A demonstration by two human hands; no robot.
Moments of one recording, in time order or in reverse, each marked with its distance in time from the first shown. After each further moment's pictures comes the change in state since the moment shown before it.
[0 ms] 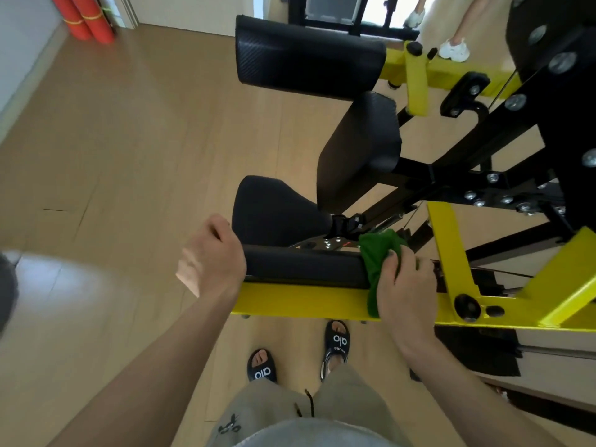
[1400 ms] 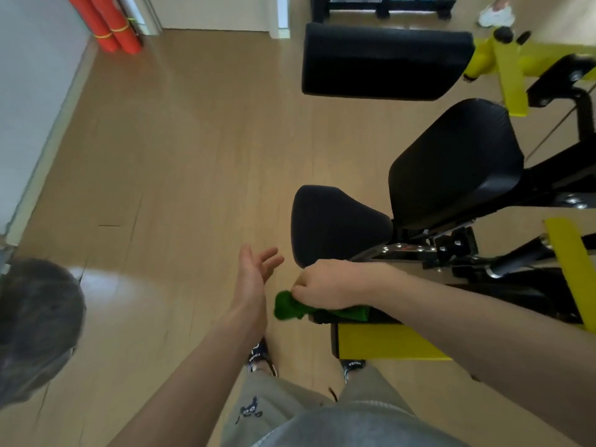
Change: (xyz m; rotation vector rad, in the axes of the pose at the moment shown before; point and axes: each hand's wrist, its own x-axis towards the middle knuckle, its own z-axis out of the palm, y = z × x) left_hand 0.115 -0.052 -0.045 -0.615 -0.763 -0.440; right_hand -0.002 -0.254 0.091 -0.340 -1.257 -0.579
